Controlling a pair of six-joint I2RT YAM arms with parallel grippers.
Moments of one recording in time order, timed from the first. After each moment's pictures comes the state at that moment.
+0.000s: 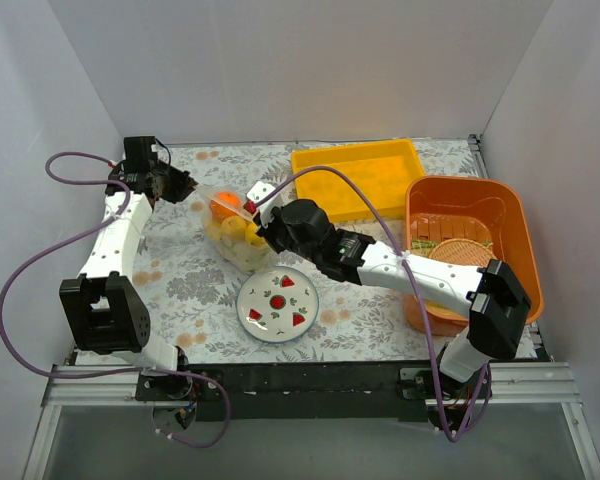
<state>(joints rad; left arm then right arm) 0.05 1.52 1.38 -0.61 0.09 -1.03 1.08 1.59 1.28 0.02 0.18 -0.14</state>
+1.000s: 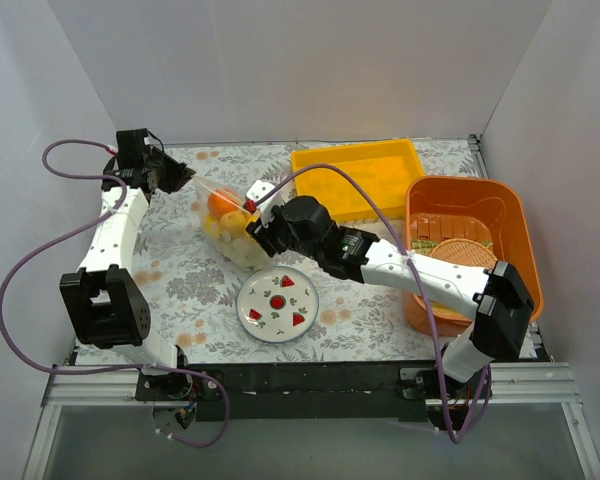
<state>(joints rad) 0.08 1.58 1.44 -0.54 0.16 -0.92 1.08 1.58 1.29 -0.04 0.15 -0.13</state>
